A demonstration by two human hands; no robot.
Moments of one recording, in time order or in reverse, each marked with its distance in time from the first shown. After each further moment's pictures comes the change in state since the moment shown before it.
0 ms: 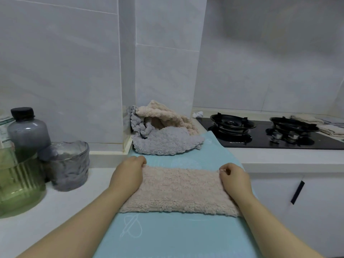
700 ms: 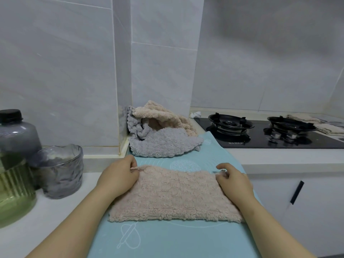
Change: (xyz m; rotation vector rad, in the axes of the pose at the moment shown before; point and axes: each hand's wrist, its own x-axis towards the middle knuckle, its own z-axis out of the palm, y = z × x) left_hand 0.002 -0.002 -0.027 -0.132 -0.170 -0.139; right_hand -0.005 -0.002 -0.001 -0.168 -0.065 -0.022
